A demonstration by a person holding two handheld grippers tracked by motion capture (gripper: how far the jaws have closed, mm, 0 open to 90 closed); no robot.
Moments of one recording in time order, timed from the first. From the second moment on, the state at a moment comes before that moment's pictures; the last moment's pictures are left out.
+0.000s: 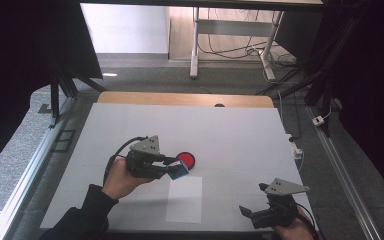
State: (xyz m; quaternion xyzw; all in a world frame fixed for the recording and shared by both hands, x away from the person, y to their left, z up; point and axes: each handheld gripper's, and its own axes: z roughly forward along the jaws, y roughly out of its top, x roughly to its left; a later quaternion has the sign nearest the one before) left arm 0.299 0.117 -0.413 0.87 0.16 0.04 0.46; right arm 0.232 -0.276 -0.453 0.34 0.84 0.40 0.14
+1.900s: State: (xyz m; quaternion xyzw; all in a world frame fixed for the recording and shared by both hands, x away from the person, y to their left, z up) left arm 0.299 0.116 -0.415 0.87 0.14 0.01 0.47; right arm 0.268 -0.166 -0.453 0.22 0.86 0.45 0.02
